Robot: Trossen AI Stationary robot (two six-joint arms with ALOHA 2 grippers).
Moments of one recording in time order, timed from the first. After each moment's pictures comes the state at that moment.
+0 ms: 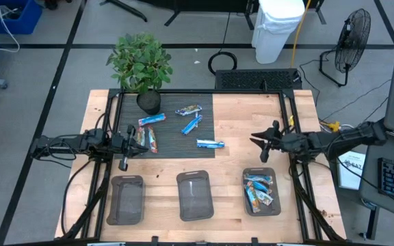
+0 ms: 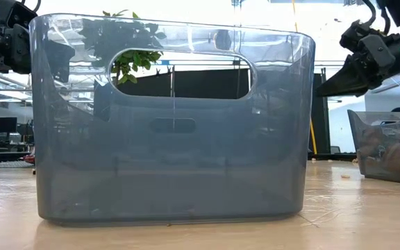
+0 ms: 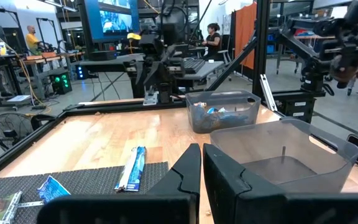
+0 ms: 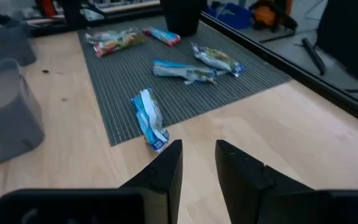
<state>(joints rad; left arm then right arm) -0.02 0.01 0.03 0.00 0.10 0.05 0.14 0.43 0.23 -0.23 0.52 0.27</state>
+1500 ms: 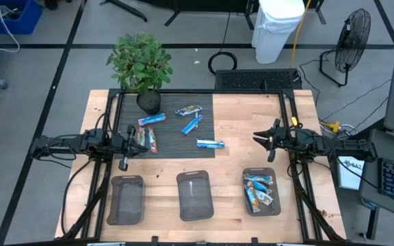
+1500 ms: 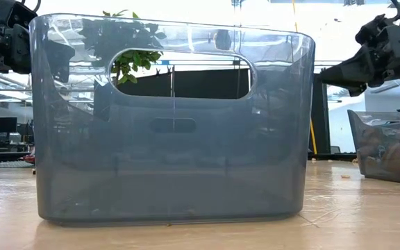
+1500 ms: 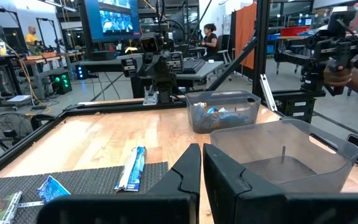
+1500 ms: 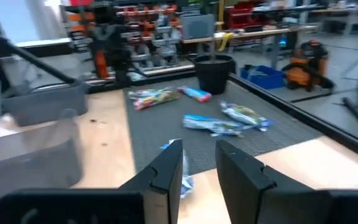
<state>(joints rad) -0.02 0.01 0.03 0.00 0.10 0.05 -0.02 0.05 0.06 -0.13 0.24 0.11</state>
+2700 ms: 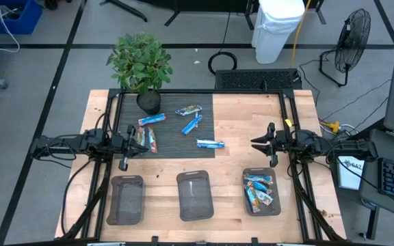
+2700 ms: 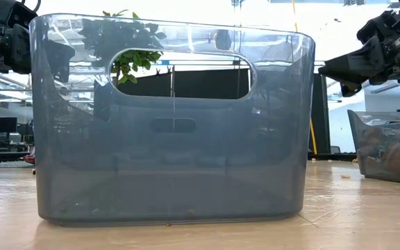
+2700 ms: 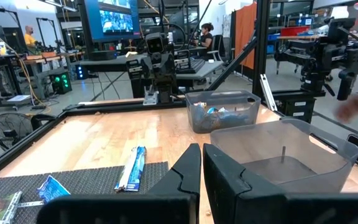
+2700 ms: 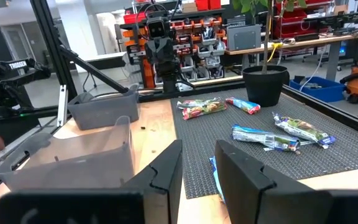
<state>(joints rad) -0.02 0.01 0.03 0.00 0.10 0.05 -0.02 0.06 0.02 0.01 0.05 0.14</state>
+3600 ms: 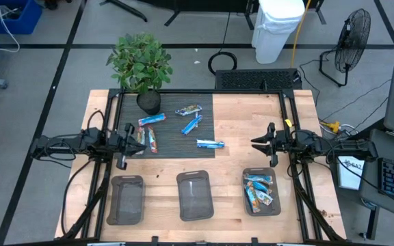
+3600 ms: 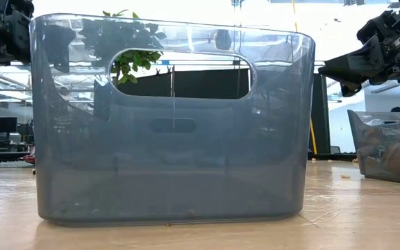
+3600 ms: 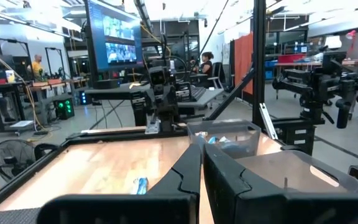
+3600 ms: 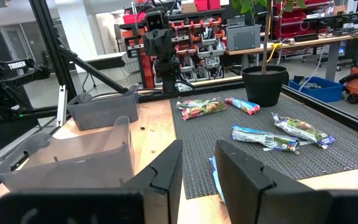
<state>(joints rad) -0.02 0.01 0.03 0.12 0.10 0.05 -0.02 0.06 0.02 0.01 0.05 0.14</state>
